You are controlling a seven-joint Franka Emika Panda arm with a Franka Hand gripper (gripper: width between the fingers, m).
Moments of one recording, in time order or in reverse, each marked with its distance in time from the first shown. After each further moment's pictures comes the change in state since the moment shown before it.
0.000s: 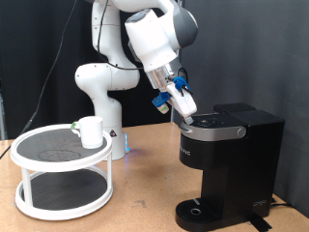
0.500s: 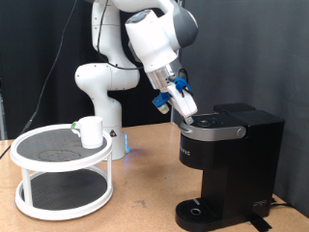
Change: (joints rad) arm 0.000 0.000 0.001 0.004 -0.031 -0.032 0.043
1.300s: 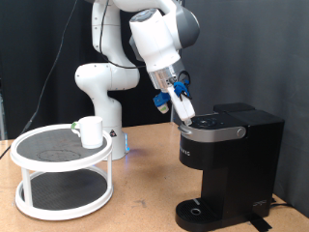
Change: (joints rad) arm -0.002 0.018 -0.001 0.029 -0.057 -0.048 0.123
